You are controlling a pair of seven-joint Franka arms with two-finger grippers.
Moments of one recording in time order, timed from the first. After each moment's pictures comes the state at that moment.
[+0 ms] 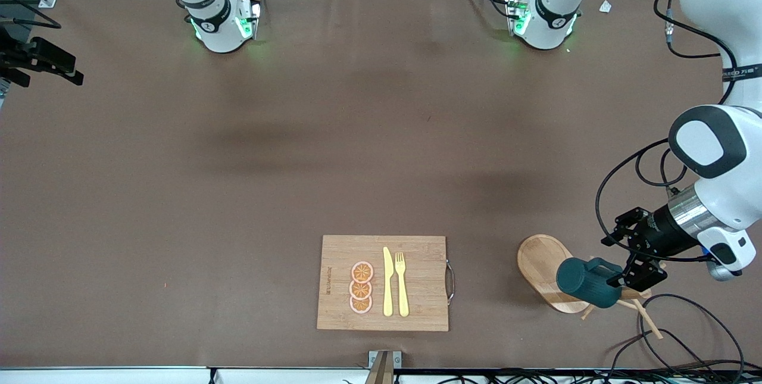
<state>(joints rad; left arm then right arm) -0.01 0.51 -0.04 -1.44 -0.45 2.26 -1.07 0.00 -0.08 -0.06 -1.56 0.02 1.39 -0.07</state>
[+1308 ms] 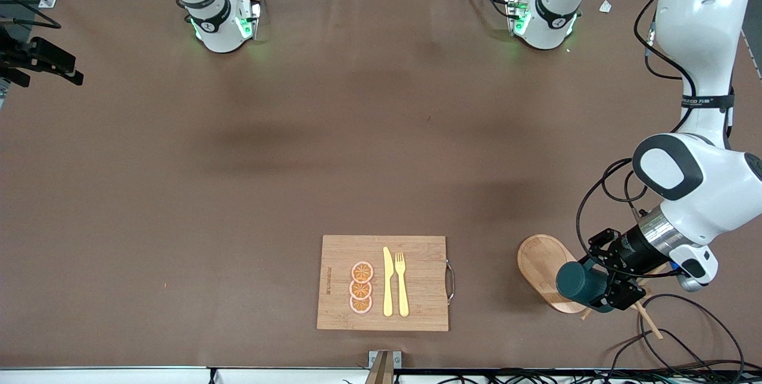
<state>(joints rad) -0.03 0.62 -0.07 -1.44 -0.55 2.46 -1.07 0.00 -0.08 -0.06 -1.56 0.01 1.39 -0.07</state>
